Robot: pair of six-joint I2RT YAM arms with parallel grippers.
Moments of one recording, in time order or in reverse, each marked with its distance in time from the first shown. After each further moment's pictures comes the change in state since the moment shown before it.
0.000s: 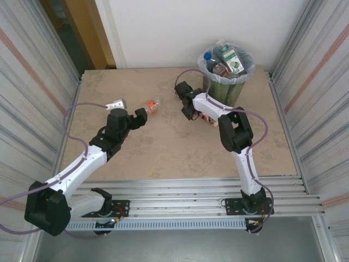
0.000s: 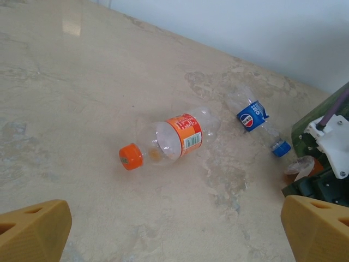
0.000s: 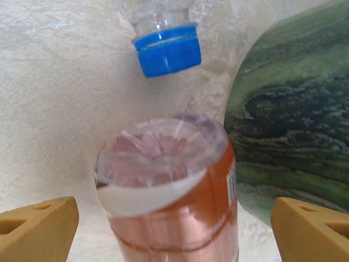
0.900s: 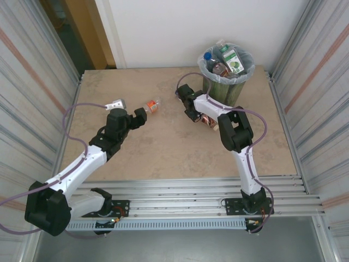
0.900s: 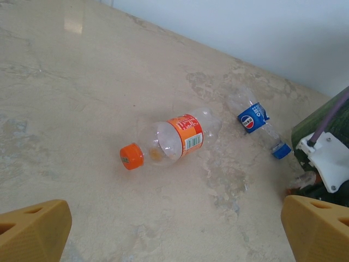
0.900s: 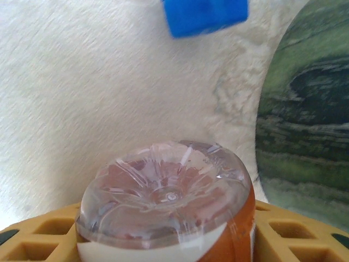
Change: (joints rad) left arm 0.005 0.000 -0.001 0.000 0.003 -0.018; right arm -0.006 -0.010 -0.068 -0.006 -0.047 0.003
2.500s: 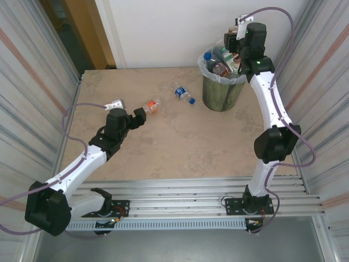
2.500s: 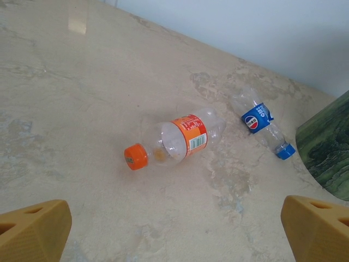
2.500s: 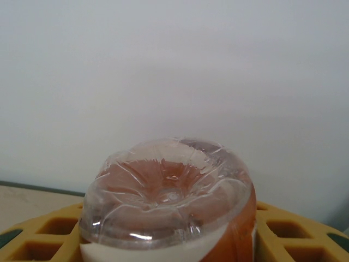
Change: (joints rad) left arm 0.008 0.000 0.000 -0.008 -0.003 0.011; right arm -0.405 -0.380 0.269 0.456 -0.433 0.069
